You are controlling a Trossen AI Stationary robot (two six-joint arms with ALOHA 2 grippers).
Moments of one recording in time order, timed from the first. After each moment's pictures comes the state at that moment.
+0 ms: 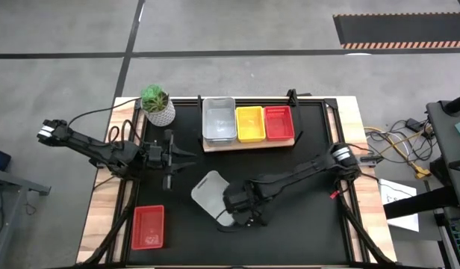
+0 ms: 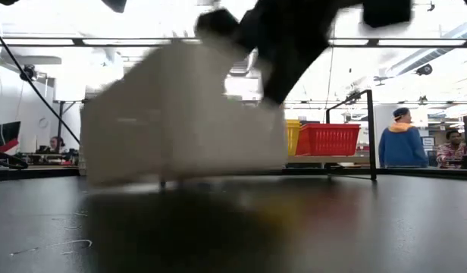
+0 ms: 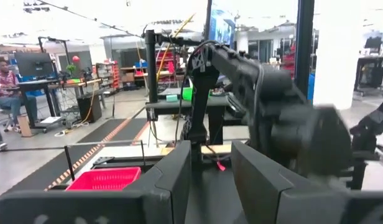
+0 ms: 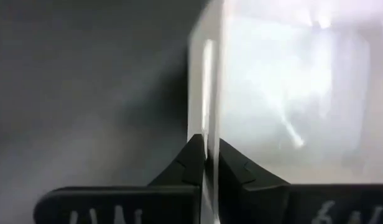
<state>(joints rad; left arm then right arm) -0.32 0.77 0.55 0.38 -0.35 0.09 0.33 2.08 1.78 -0.96 -0.08 -0.61</state>
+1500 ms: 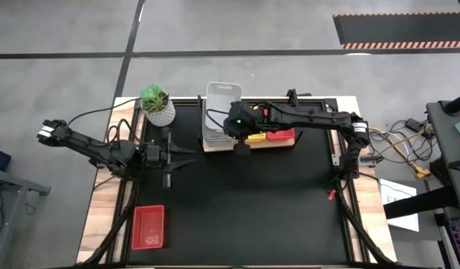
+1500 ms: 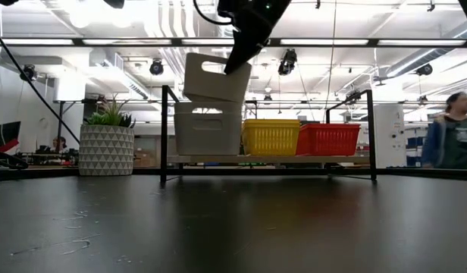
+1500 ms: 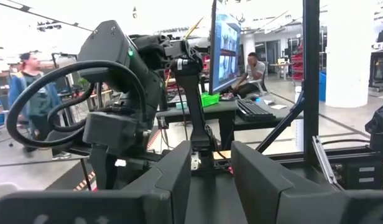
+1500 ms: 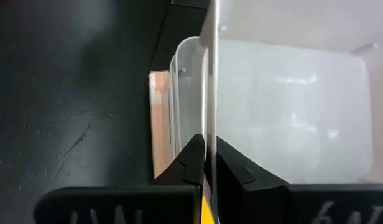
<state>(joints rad) -0.32 0.76 0.55 0.41 -0.37 0.17 -0.15 1.85 1.78 -0.80 0.12 -0.30</state>
